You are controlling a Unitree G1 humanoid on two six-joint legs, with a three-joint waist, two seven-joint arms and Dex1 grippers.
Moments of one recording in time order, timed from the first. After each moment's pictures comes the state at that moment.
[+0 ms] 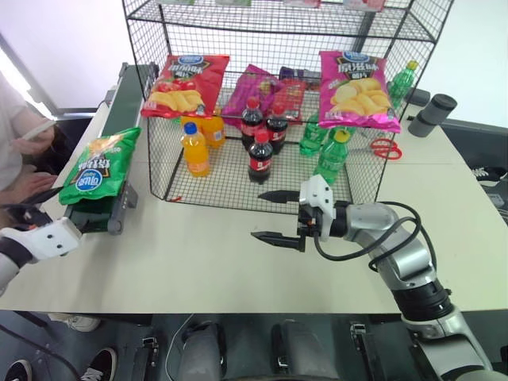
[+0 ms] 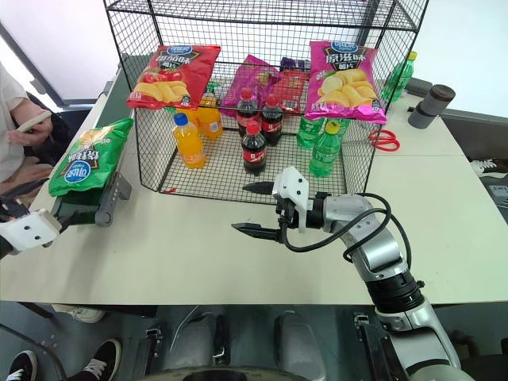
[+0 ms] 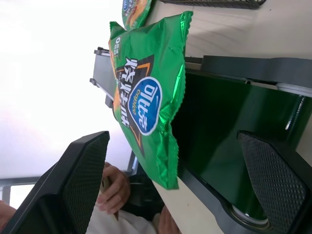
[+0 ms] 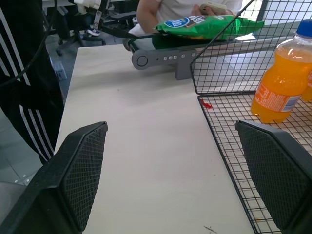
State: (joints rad) left arm 0.10 1.00 0.37 0.37 0.27 -0.61 -0.39; right arm -0.40 -0.48 0.19 -0.20 0.38 0.36 1.03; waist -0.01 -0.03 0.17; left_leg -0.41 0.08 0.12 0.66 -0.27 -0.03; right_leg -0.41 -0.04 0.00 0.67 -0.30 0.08
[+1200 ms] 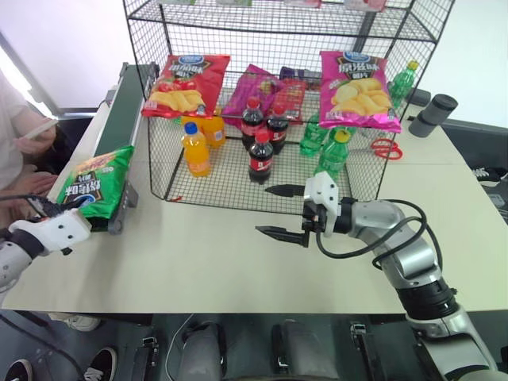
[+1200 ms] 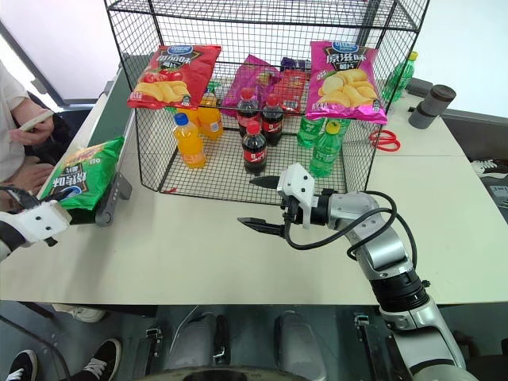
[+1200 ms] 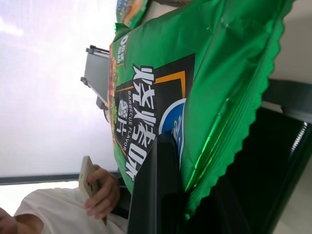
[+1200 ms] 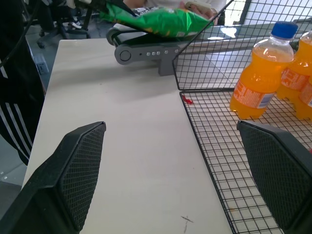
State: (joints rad) left arm 0.05 1.00 0.30 0.33 0.18 -0.51 -0.43; right arm -0.40 -0.51 0.18 -0.18 0.35 0.31 0.99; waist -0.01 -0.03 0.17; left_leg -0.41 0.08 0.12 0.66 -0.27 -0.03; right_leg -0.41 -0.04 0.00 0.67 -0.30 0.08
